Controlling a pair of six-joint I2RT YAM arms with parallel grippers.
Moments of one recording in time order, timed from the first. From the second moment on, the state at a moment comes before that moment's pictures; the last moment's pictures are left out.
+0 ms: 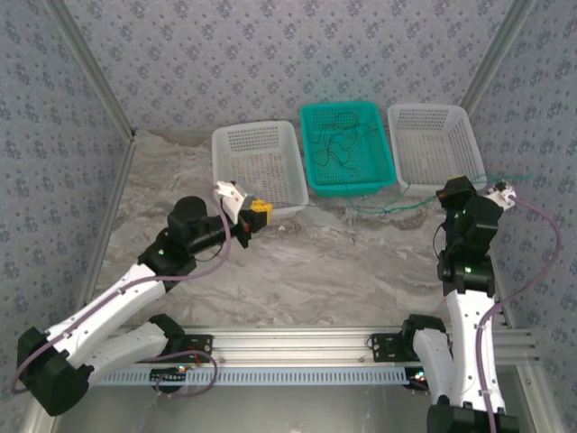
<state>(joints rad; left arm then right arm) -0.67 0.93 0.76 0.04 0.32 -0.12 -0.17 0.68 0.76 -0.19 0.14 0.88</state>
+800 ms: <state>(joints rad) -0.27 0.94 1.03 0.02 0.38 -0.33 -0.26 0.68 0.75 -0.36 0.16 0.97</state>
